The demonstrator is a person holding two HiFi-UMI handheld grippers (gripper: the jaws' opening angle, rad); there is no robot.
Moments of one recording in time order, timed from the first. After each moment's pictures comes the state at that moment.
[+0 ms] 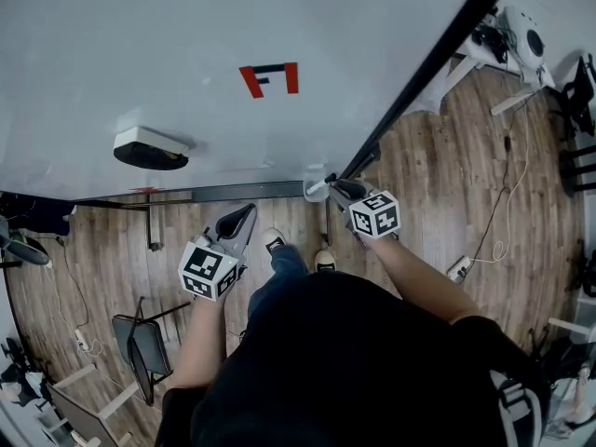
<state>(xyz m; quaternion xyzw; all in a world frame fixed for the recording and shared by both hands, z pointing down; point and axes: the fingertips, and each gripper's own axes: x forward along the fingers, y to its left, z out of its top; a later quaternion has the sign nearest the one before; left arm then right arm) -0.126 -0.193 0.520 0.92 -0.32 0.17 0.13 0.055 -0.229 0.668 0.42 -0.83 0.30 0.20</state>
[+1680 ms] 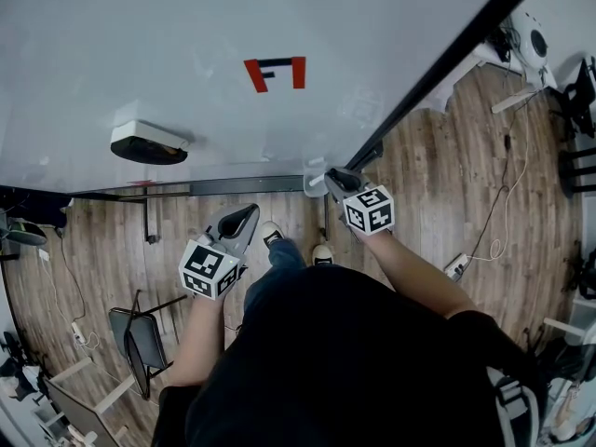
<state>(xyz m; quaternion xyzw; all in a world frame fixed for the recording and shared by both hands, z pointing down) -0.122 -0.183 0.531 0.92 -0.31 0.17 0.15 0.042 -0.247 0.658 0.44 -0.84 0.26 0.18</state>
